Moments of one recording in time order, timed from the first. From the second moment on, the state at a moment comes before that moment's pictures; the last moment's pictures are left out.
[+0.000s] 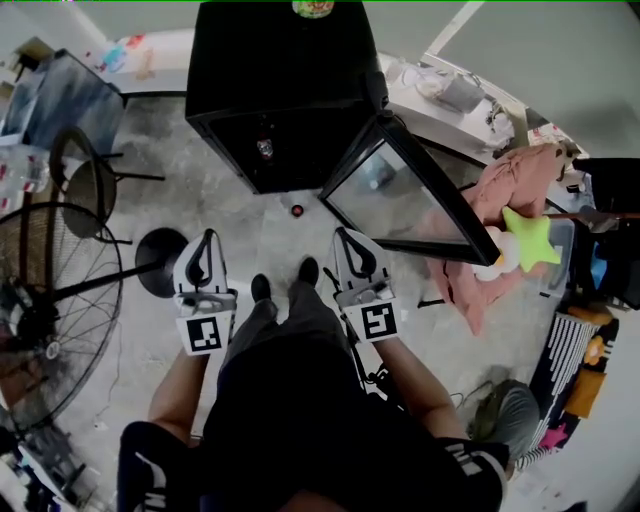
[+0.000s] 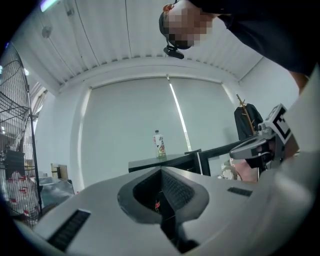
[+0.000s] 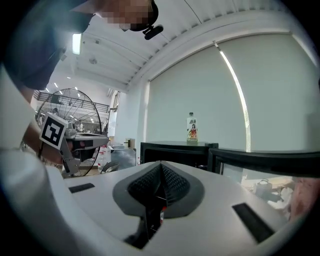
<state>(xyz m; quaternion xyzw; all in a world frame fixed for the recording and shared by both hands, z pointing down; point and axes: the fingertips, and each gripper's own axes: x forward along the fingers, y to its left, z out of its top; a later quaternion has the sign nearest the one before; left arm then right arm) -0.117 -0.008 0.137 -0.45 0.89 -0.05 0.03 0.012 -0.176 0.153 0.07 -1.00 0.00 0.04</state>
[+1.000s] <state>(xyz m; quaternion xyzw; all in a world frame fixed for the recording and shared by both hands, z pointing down) -0.109 0.041 0.085 -0.42 0.90 -0.04 0.05 0.031 -0.161 0.083 0.08 -1.00 -0.03 0.03</state>
